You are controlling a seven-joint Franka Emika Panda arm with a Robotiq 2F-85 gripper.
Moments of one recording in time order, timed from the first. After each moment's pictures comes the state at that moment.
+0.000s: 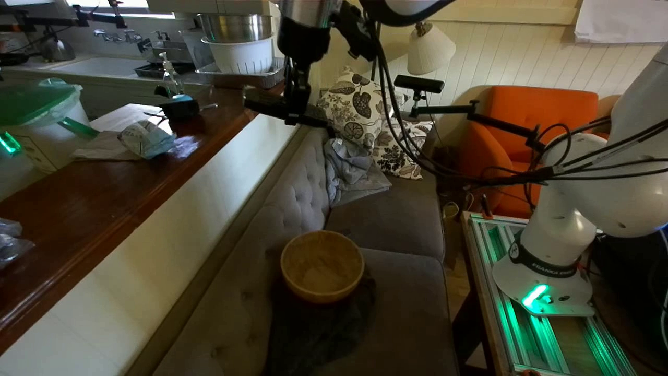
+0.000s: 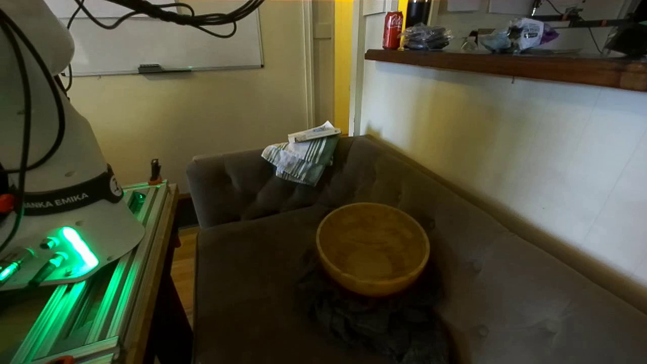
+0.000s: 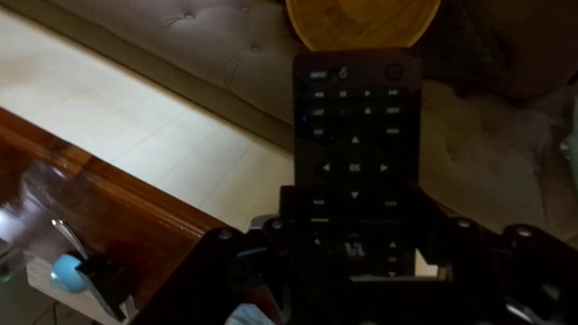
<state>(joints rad) 0.04 -0.16 0.10 -1.92 -0.26 2.04 -0.18</state>
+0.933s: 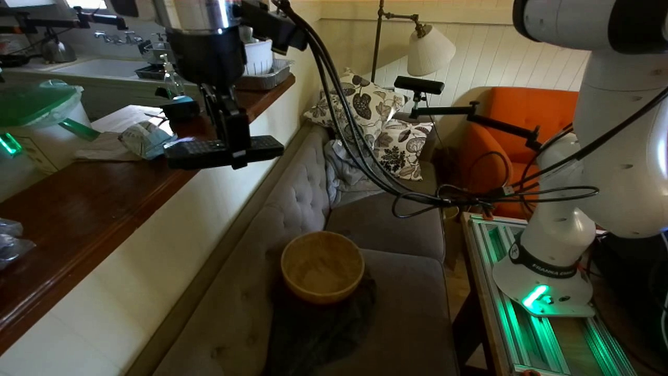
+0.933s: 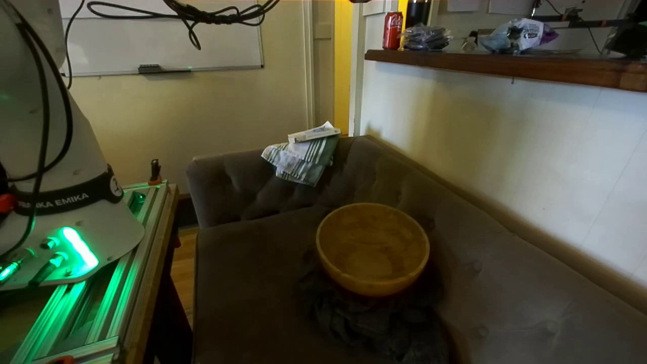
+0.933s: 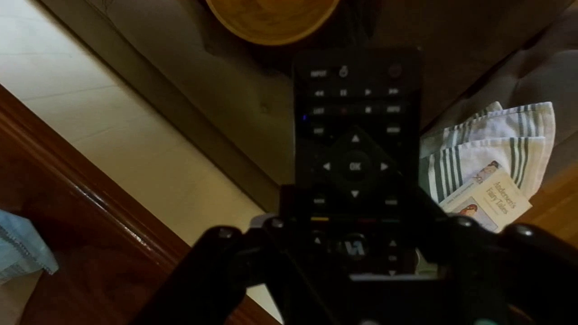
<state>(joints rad) 0.18 0.29 0.20 -1.28 -0.18 1.61 -0.38</state>
